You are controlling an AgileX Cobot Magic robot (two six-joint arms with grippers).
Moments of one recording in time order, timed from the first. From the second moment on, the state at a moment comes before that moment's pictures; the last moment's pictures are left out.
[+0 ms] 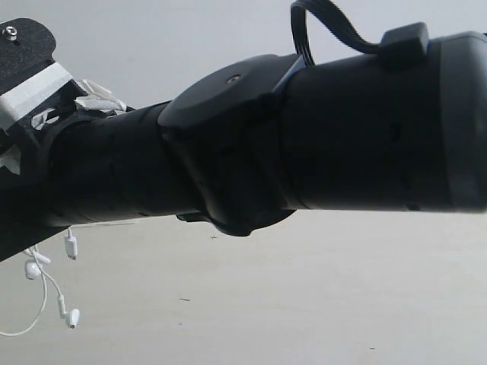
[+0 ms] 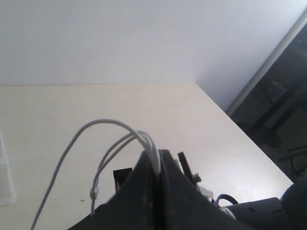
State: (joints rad) left arm -0.63 0.70 -0.90 0.17 0.57 -0.64; right arm 1.10 1.73 -1.24 1.53 0.16 -1.51
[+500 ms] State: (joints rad) left arm -0.63 0.70 -0.90 0.17 0.55 -0.64; right arm 1.10 1.73 -1.24 1.53 0.14 -1.51
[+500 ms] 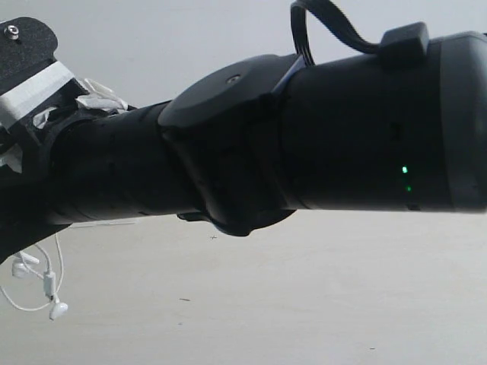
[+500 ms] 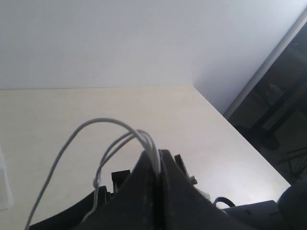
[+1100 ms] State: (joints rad) left arm -0.63 0.62 -0.91 0.11 0.68 -0.37; right arm 1.10 1.71 -1.24 1.52 0.31 -1.47
